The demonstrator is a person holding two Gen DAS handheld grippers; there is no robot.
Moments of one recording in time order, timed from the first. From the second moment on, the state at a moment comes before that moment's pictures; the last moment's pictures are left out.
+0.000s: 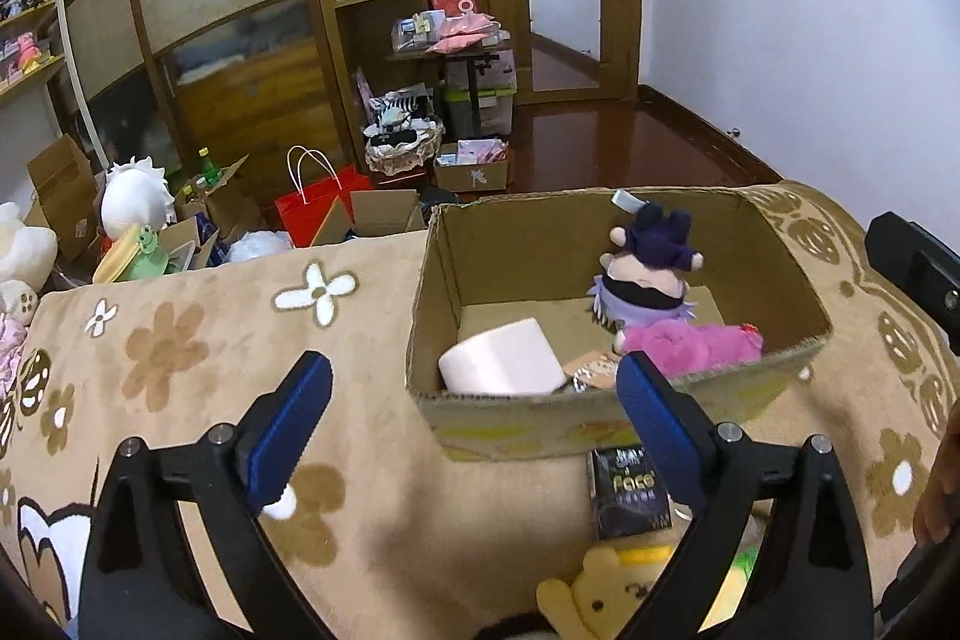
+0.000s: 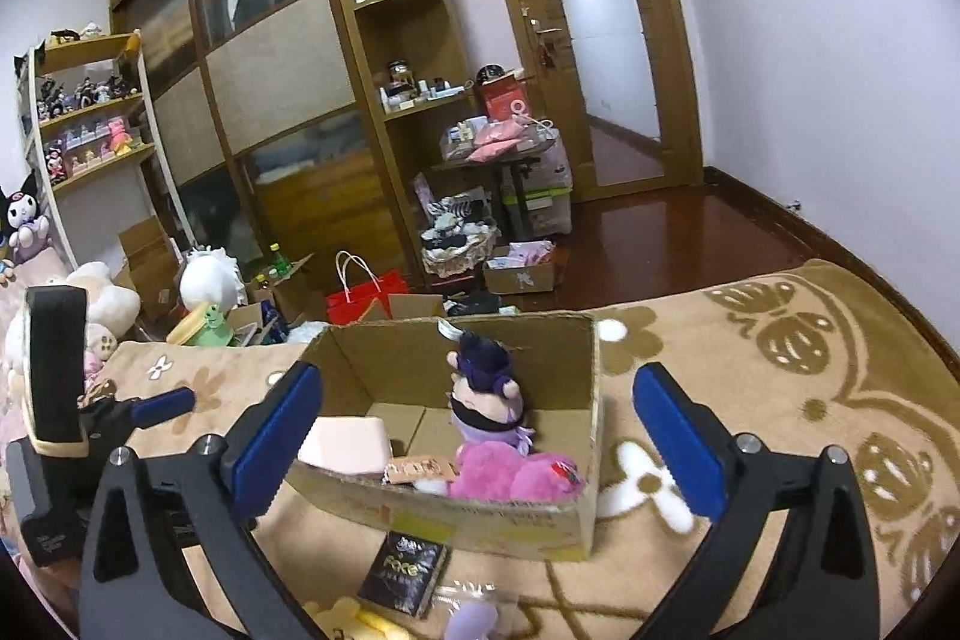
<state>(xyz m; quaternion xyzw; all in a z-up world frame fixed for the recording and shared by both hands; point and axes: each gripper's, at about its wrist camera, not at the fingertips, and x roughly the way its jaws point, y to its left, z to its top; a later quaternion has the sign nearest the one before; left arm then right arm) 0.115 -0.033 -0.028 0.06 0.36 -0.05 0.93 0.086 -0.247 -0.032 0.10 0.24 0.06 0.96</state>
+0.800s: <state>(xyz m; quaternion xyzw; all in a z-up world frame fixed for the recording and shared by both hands) 0.037 -0.014 -0.015 0.01 0.42 -0.09 0.90 0.001 -0.250 -0.045 0.09 0.32 0.02 0.94</state>
